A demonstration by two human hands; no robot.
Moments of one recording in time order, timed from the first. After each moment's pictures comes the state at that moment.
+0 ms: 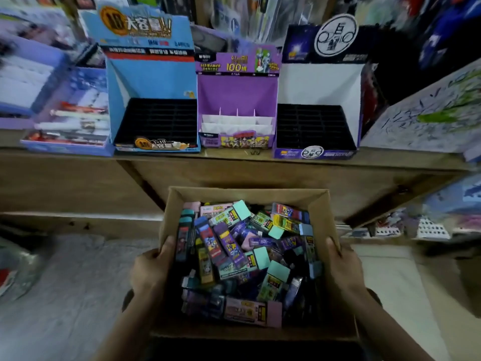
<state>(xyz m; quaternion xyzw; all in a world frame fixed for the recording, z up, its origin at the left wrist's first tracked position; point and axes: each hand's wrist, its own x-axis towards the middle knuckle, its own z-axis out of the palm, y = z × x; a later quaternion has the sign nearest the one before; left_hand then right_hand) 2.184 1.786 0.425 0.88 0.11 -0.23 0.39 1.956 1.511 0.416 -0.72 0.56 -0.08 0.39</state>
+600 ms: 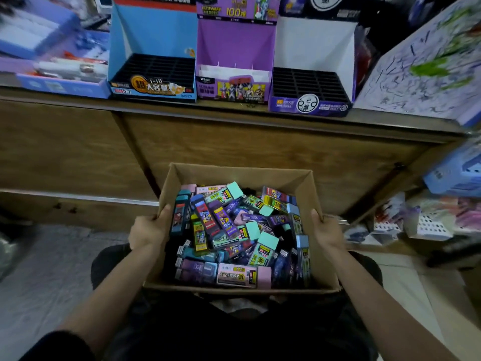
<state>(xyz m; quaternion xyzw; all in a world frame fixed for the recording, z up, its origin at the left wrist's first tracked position) 2.172 1.781 0.347 0.91 0.09 -0.14 0.37 1.958 1.492 0.339 -0.76 0.52 -0.08 0.39</state>
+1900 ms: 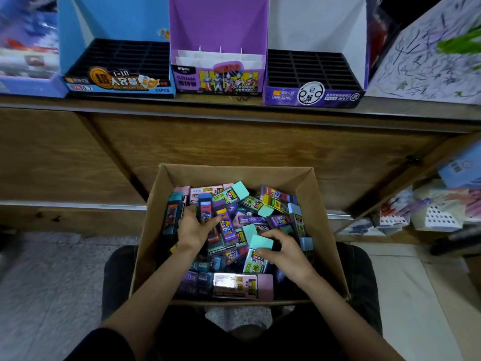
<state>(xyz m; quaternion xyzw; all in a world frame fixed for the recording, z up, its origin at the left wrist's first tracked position) 2.169 1.682 0.293 0.85 -0.08 -0.24 0.47 1.991 1.553 0.319 -0.73 0.35 0.02 0.59</state>
